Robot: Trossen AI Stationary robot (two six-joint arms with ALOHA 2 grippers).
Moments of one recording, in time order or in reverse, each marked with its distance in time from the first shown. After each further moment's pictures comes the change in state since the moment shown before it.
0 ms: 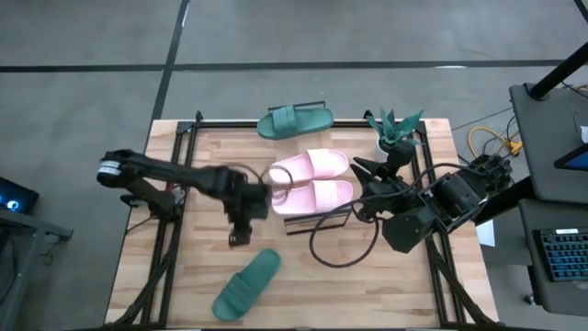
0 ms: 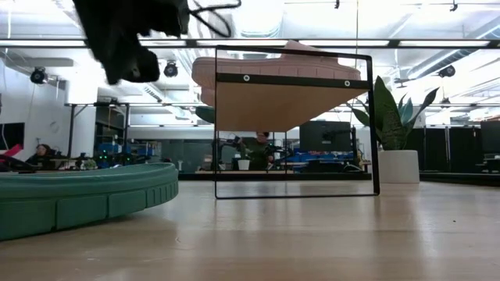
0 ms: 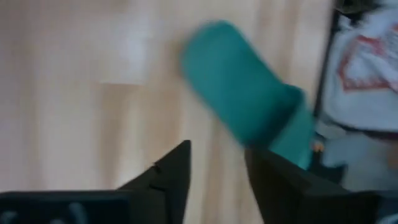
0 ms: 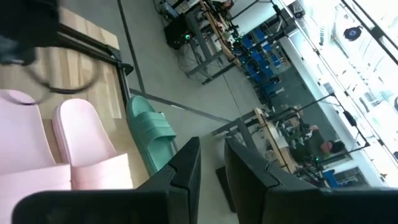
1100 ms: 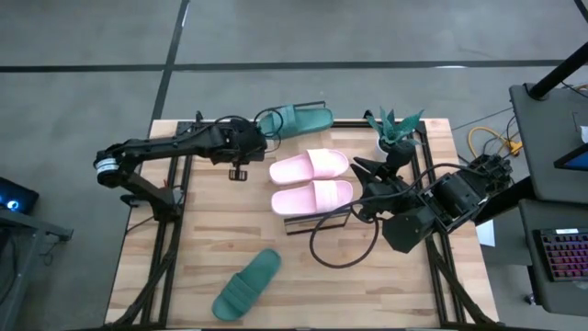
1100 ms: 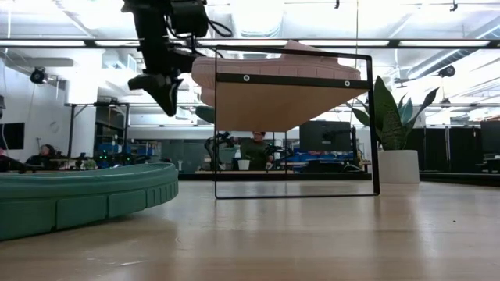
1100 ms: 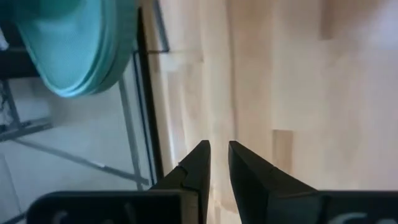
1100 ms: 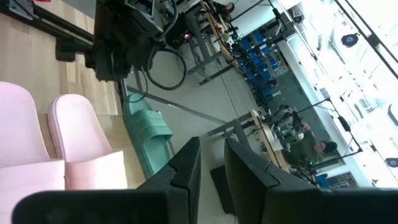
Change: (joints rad) left arm 0.432 -0.039 -0.015 0.080 -0.857 0.767; right arm 0.000 0.000 0.000 0.000 0.003 -0.039
